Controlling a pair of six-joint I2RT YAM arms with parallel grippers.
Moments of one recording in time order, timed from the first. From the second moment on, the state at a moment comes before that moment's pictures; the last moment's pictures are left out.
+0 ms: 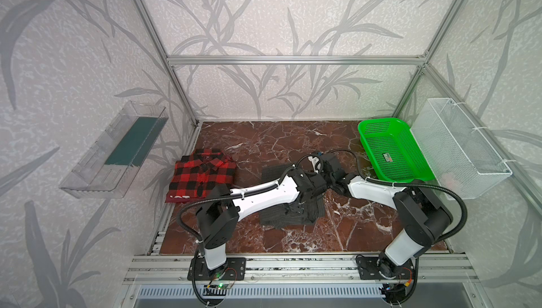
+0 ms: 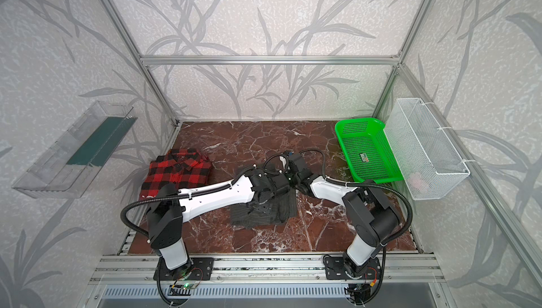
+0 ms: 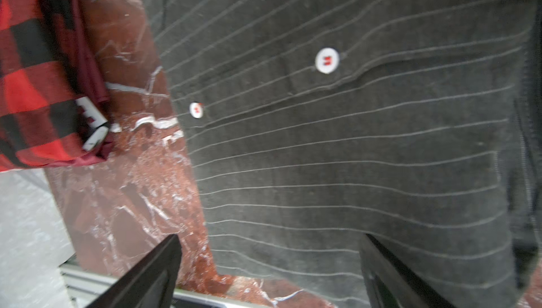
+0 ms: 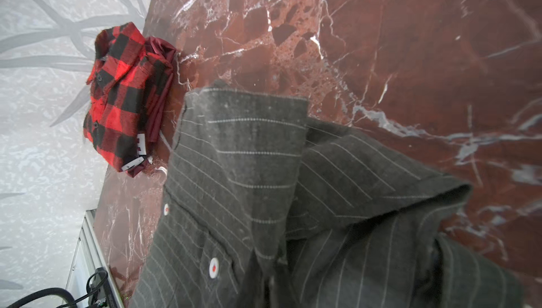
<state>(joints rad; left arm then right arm) -1.06 1.82 1.44 -1.25 -0.37 -0.85 0.59 1.64 0.85 0.09 -0.32 0.61</state>
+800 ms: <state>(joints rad) -1.08 1.96 1.35 -1.14 -0.37 -0.82 0.56 1.49 0.52 0.13 -0.17 0.71</state>
